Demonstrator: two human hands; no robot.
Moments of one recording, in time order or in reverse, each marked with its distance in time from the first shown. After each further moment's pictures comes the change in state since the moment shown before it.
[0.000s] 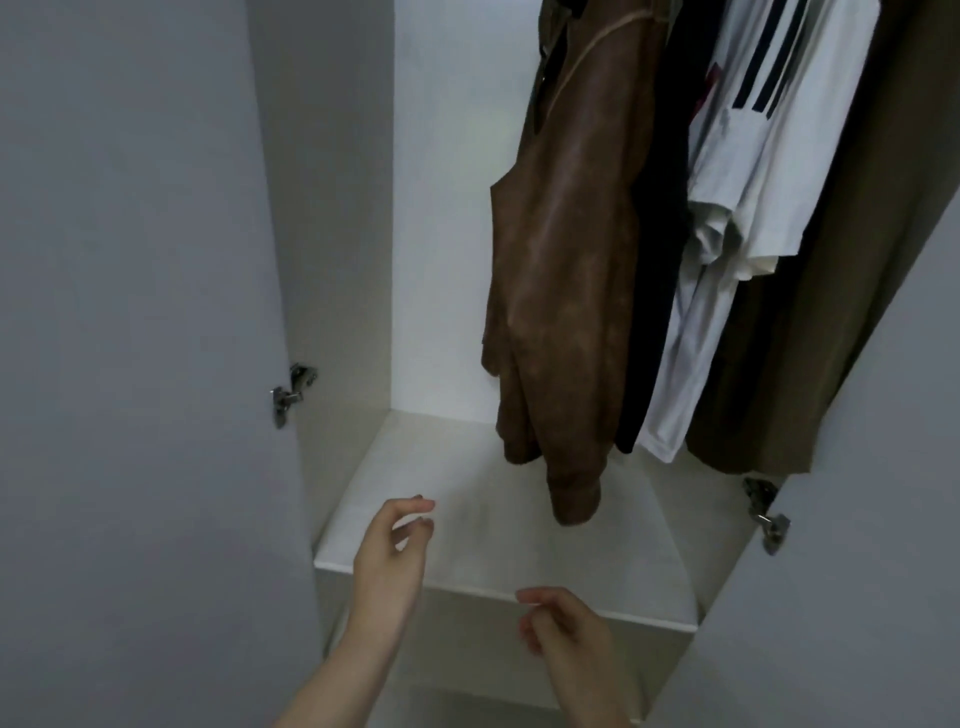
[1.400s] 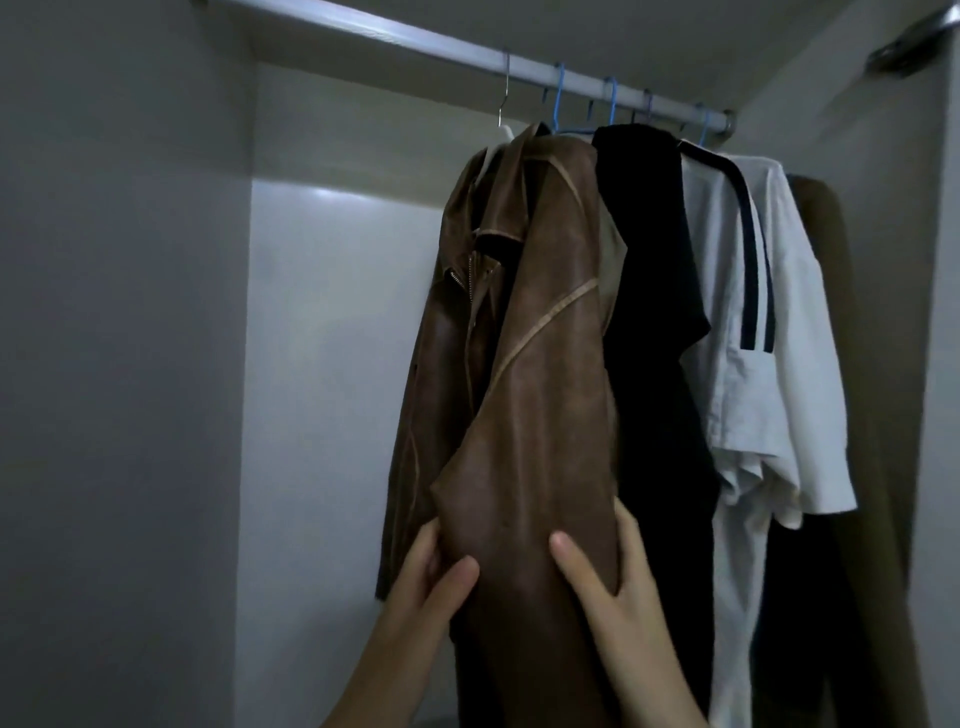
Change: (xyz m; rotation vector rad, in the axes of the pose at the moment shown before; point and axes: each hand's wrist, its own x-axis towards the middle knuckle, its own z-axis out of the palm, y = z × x) left_hand 0.286 0.165 0.106 -0.352 -0.742 0.189; right_hand 0.233 -0.259 0.035 0.161 0.347 -0.575
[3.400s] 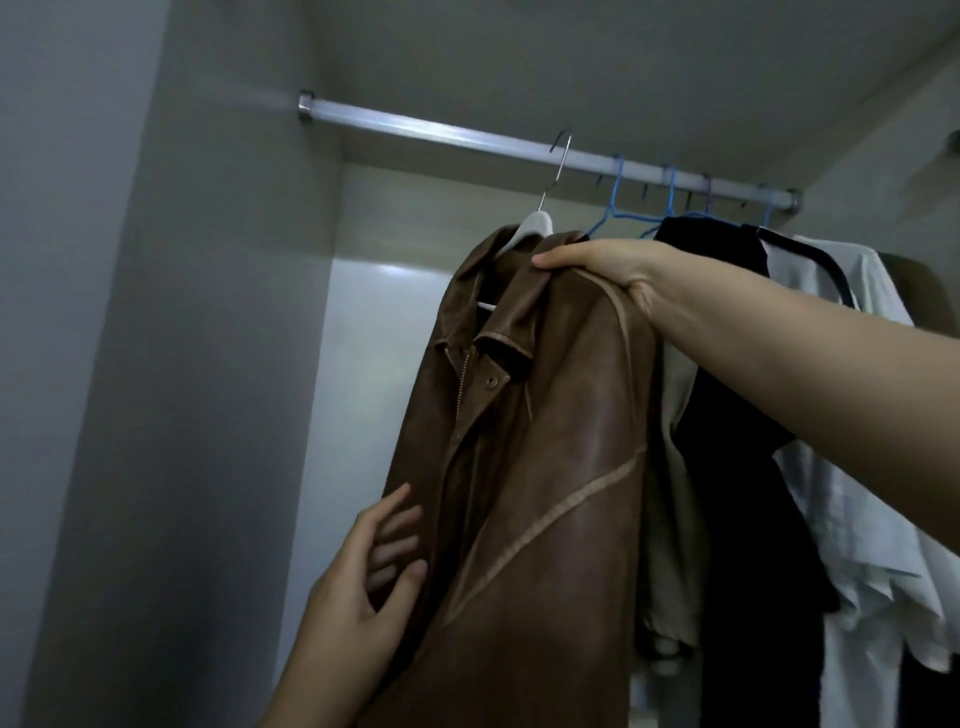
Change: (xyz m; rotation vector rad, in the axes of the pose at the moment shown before) left_hand 0.015 0.061 -0.068 0.556 0.263 0.486; right_hand 0.215 -0.245 0.089 -0.281 -0.443 0.129
